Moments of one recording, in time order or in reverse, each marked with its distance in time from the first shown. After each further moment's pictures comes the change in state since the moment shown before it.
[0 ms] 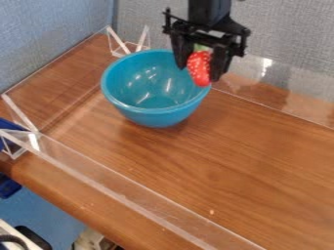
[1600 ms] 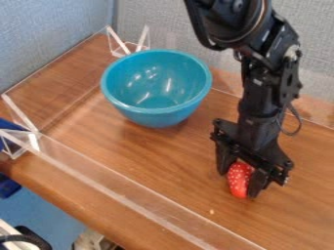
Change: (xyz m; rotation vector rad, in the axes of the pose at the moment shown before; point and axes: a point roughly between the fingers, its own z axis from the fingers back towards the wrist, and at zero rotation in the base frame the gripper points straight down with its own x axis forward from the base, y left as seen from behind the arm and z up) arm -0.046 -0.078 -0.104 -0.036 0.110 -0.210
